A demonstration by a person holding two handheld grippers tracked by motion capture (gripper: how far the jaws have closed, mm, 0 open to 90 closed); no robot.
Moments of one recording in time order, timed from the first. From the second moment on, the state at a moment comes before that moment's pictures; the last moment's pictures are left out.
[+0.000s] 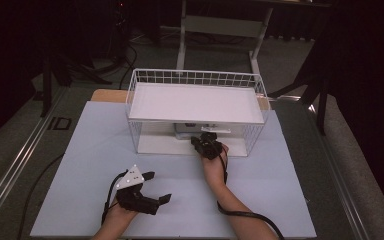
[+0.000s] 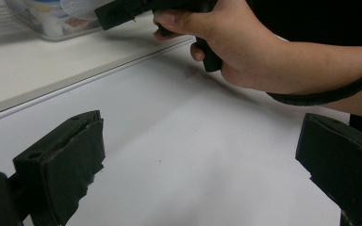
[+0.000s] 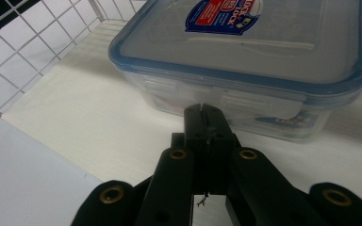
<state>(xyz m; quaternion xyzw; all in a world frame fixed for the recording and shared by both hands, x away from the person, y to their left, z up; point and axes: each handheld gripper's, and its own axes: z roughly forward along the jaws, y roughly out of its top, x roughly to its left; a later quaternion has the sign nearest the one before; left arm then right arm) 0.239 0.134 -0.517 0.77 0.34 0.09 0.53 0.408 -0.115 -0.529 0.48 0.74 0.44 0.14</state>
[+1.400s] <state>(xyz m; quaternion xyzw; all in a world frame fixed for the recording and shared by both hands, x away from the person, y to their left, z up) 0.237 0.129 -0.512 0.77 0.33 0.10 0.53 0.332 -0.146 -0.504 0.38 0.76 0.51 0.13</state>
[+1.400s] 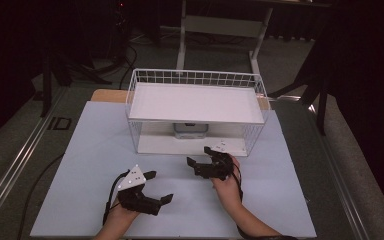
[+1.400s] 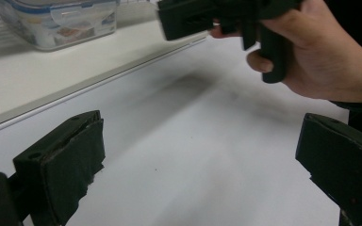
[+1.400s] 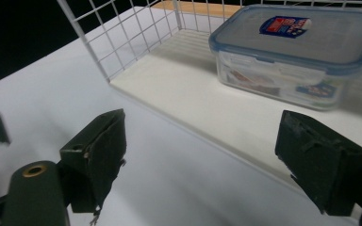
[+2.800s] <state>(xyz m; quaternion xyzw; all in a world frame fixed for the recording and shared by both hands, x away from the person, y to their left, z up) 0.235 0.129 -0.511 0.78 0.32 0.10 0.54 0.266 -0.206 -0.502 0.32 0.80 0.49 0.14</state>
